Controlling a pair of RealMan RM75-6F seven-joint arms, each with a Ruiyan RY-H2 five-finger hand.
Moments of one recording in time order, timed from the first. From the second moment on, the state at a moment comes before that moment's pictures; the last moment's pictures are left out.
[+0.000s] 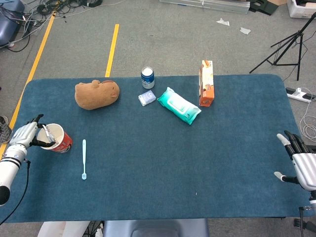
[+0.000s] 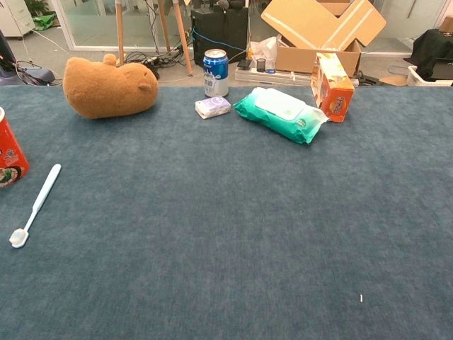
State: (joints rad) left arm -0.64 -1.08 -0.17 -1.35 0.81 0.61 -0.10; right arm 0.12 -0.88 0.05 -1.74 -1.44 1.36 -0.03
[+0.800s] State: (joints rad) left arm -0.65 -1.08 -0.15 -1.35 0.77 0.61 -0.08; right arm 0.11 -0.89 0.05 -1.73 -1.45 1.36 -0.02
